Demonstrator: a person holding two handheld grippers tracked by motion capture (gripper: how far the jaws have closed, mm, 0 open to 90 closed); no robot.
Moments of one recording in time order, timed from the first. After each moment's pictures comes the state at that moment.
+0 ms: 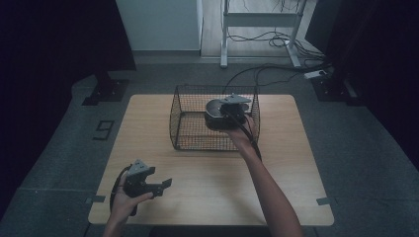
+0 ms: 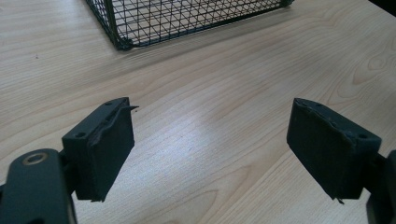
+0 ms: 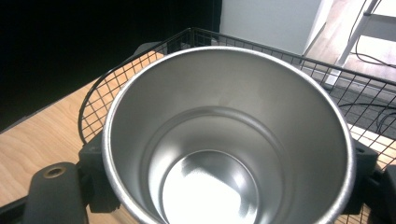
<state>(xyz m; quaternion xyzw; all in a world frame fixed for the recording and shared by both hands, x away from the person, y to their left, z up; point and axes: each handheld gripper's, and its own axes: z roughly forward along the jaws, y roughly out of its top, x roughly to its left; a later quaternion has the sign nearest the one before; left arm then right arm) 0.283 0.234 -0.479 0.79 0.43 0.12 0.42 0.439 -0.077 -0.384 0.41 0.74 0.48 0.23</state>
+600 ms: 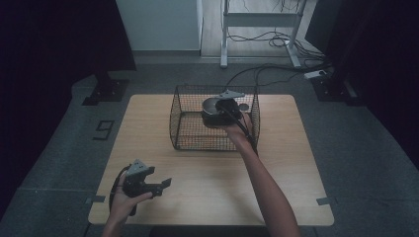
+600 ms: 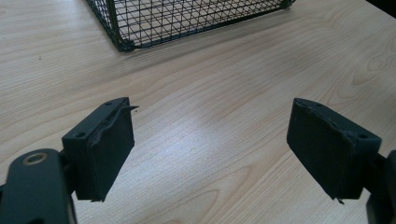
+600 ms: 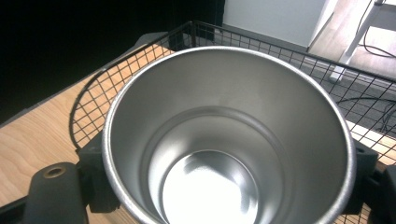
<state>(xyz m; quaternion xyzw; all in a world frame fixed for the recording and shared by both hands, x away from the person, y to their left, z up) 0.283 0.236 -0.478 0.79 0.43 0.13 0.42 0.459 -0.065 -0.387 0.41 0.76 0.46 0.22</state>
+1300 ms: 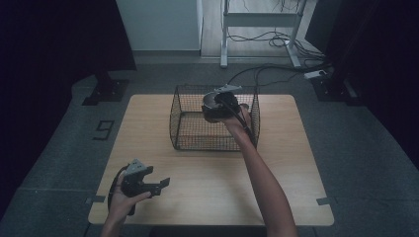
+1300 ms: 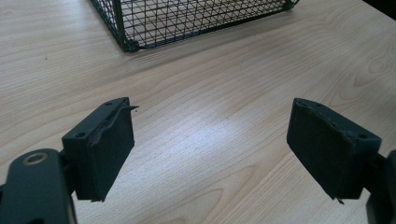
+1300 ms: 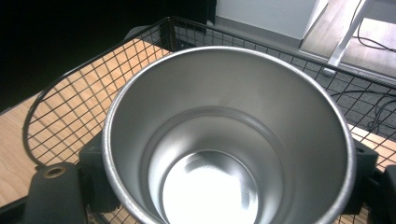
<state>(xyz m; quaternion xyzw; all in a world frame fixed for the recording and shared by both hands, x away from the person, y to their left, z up) 0.283 0.240 -0.477 0.79 0.43 0.13 0.42 0.493 -0.063 -0.393 0.42 0.76 0.45 0.22</state>
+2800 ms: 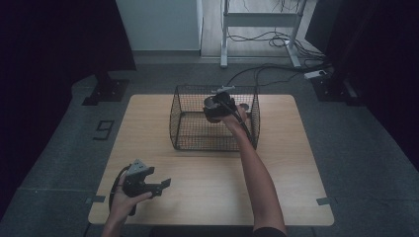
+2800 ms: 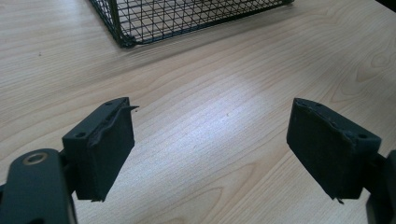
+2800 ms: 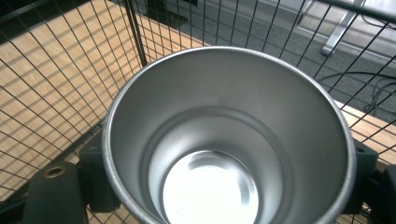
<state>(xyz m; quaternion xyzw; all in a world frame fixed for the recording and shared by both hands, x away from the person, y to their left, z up) 0.285 0.238 -0.481 0.79 0.43 0.12 0.41 0.549 -0.058 -0.447 0.42 0.79 0.40 0.21</state>
